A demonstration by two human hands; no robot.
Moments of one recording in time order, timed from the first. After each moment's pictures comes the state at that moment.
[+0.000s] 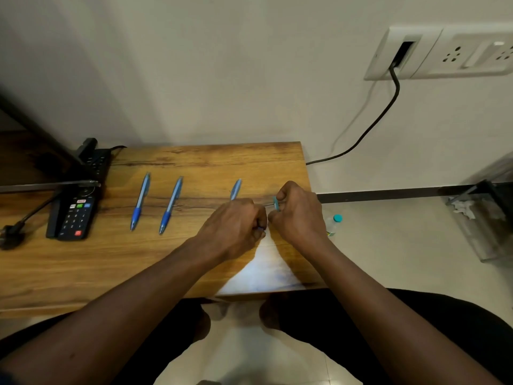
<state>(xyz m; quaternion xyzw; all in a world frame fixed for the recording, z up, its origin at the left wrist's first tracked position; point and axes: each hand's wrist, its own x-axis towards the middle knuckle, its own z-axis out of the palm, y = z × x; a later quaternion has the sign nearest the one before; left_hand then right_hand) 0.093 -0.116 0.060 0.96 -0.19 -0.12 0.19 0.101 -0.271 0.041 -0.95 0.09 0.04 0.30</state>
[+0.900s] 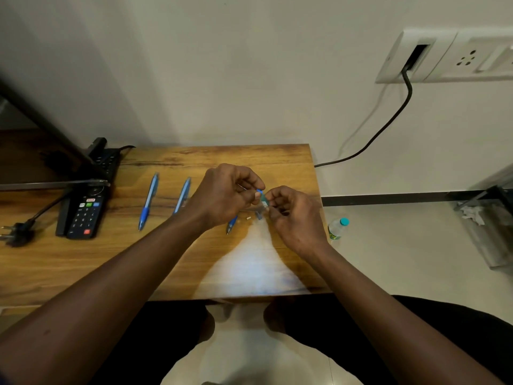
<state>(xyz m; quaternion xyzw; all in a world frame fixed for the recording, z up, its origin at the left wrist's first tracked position) 0.129 -0.086 0.082 0.89 -0.08 -0.08 0.44 0.091 -0.261 0.046 -0.87 0.01 0.01 0.49</state>
